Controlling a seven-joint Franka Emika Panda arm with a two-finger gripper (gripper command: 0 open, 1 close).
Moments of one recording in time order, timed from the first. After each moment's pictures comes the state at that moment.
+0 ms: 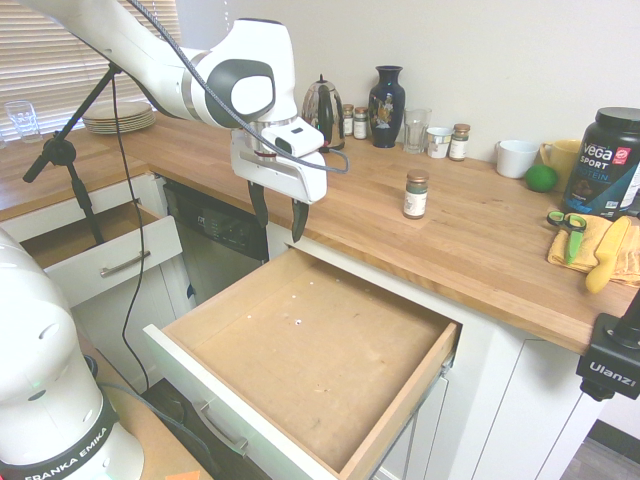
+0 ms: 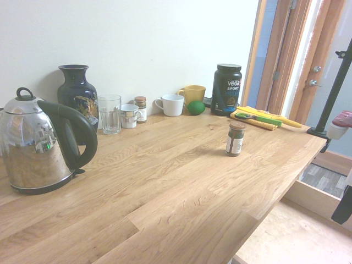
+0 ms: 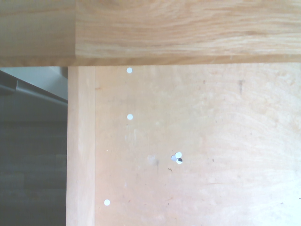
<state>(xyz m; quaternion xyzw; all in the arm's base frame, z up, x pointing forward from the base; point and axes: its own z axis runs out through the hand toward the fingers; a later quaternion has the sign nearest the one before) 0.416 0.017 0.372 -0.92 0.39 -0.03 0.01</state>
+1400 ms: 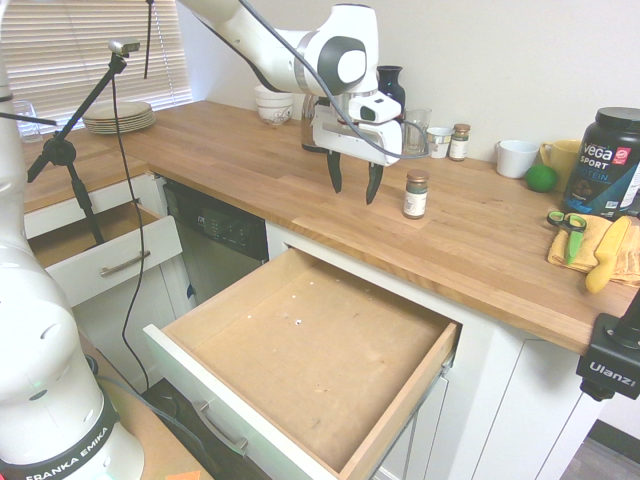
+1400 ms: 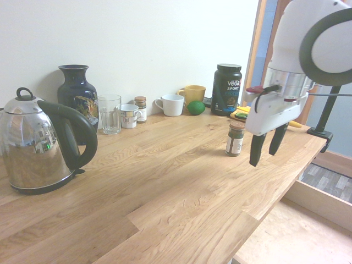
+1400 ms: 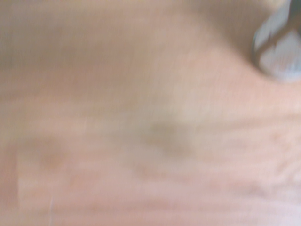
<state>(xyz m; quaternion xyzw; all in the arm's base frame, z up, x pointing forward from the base) 0.617 -0.021 0.395 -0.90 0.44 -0.04 0.00</state>
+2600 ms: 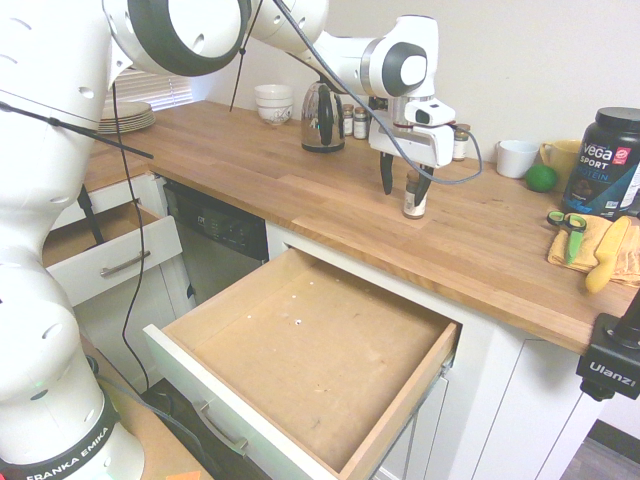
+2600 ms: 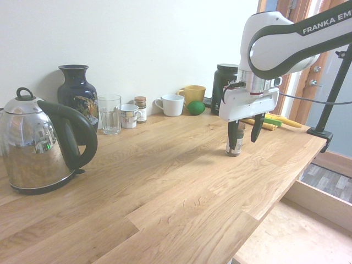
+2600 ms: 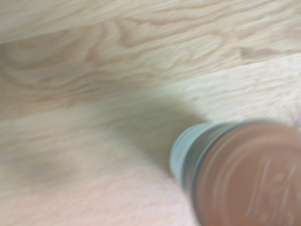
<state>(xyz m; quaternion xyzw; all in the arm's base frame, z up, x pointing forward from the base) 0.702 -0.086 0.378 -0.87 0.50 -0.02 -0.02</state>
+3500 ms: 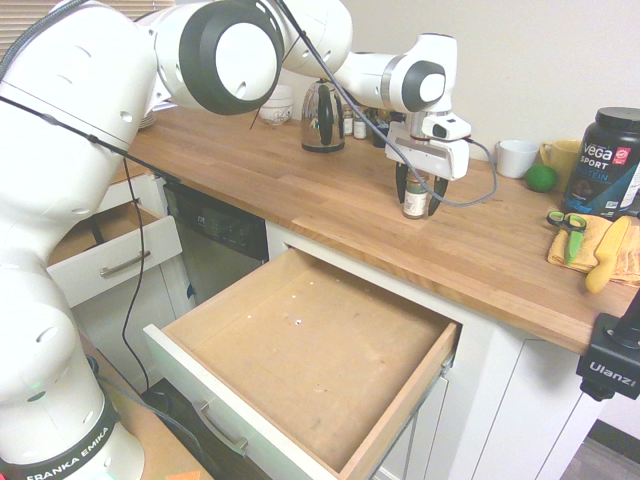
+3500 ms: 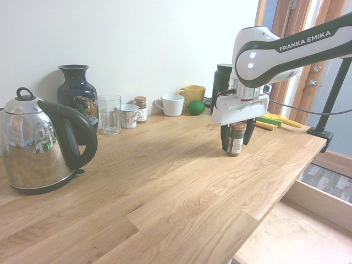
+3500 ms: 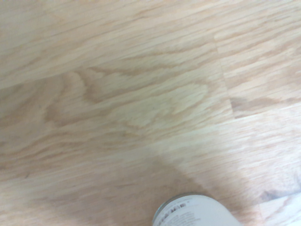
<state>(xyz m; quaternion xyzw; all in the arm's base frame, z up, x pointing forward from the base) 0.734 -0.107 0.352 -0.86 0.51 -0.01 -0.02</state>
